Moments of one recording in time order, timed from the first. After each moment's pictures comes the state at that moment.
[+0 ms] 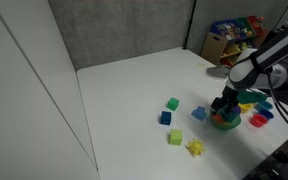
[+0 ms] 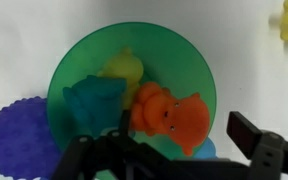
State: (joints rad) arm -0.16 0.53 0.06 -2.29 0.28 2.69 -0.14
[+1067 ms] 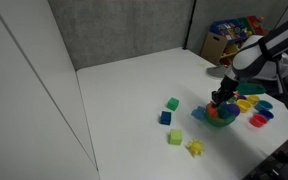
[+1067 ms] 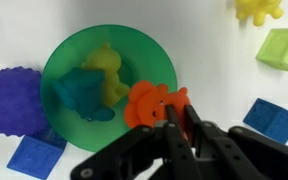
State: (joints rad) arm -0.22 0.42 0.16 -2.32 0.32 2.69 -0.14
